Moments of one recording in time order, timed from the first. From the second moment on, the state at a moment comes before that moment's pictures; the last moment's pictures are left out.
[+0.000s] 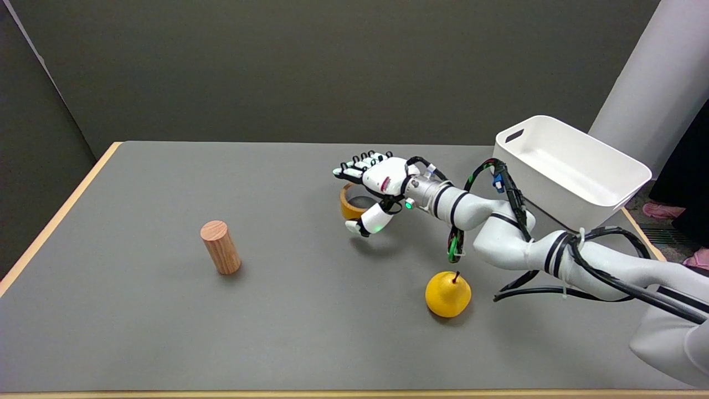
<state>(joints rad) 0.61 -1.00 -2.39 1.07 0.24 0.04 0.52</state>
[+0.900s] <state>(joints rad) 0.58 -1.04 -2.38 1.04 0.27 0.11 0.52</state>
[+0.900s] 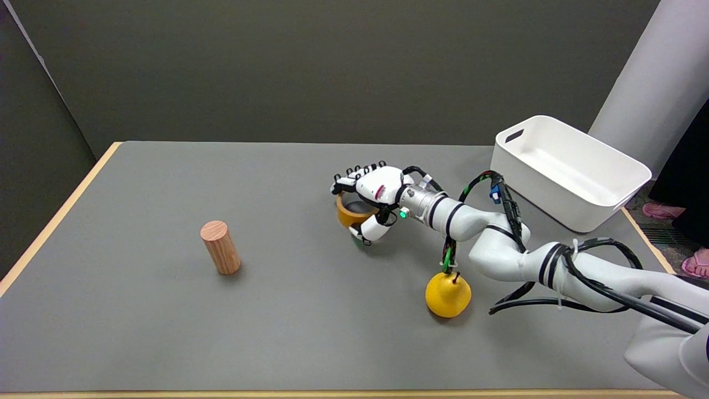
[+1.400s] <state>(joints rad) 0.56 -1.04 -2.36 1.05 0.28 0.15 0.52</state>
